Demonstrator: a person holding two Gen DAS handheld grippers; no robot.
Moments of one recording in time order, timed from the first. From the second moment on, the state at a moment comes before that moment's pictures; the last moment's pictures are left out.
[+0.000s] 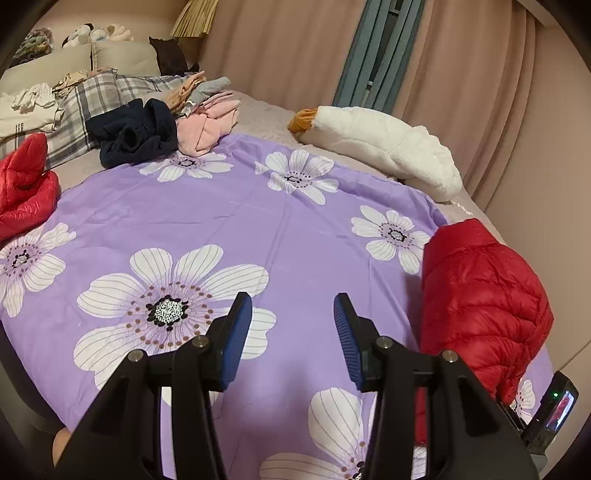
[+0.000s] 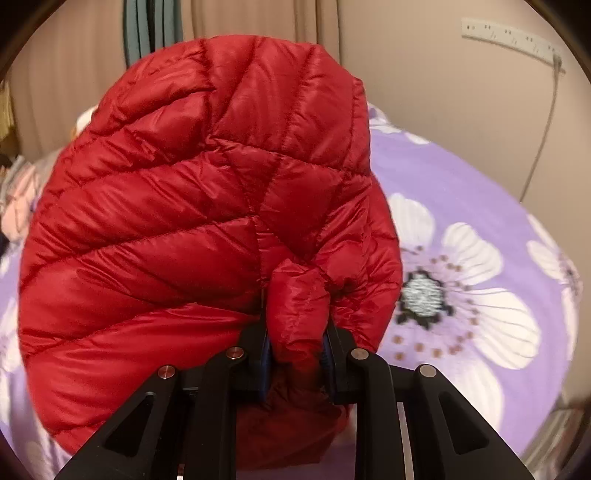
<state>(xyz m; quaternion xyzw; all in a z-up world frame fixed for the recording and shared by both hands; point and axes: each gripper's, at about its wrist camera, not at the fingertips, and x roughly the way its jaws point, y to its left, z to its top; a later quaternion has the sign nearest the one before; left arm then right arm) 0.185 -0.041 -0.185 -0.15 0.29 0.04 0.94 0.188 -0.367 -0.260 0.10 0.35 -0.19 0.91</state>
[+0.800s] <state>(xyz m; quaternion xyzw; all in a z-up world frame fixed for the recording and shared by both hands) 0.198 -0.102 -0.164 -0.09 0.27 -0.04 0.96 0.126 -0.398 -0.160 0.17 0.23 -0.10 0.95</state>
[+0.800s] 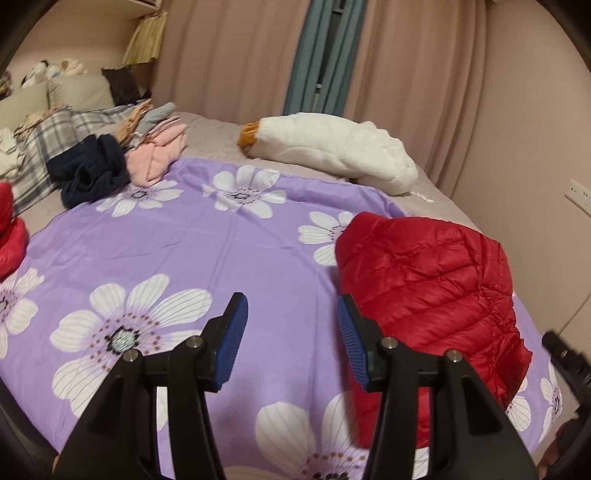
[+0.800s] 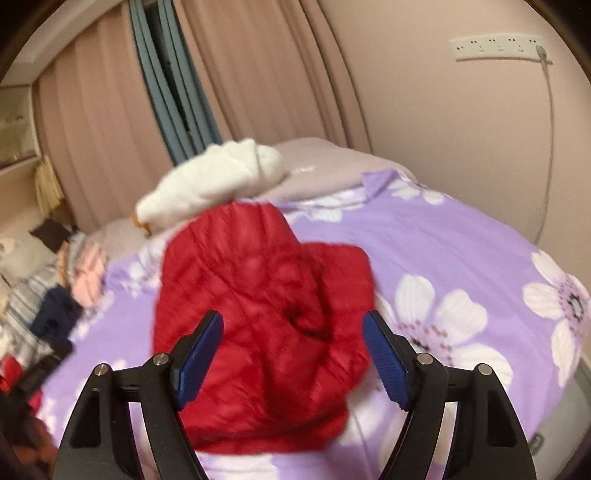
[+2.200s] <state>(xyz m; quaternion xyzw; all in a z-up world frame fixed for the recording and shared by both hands) 0.336 -0.139 -0.272 -0.32 0.50 -0.34 0.72 0.211 -0.491 -0.254 0.41 0.36 0.02 0.84</state>
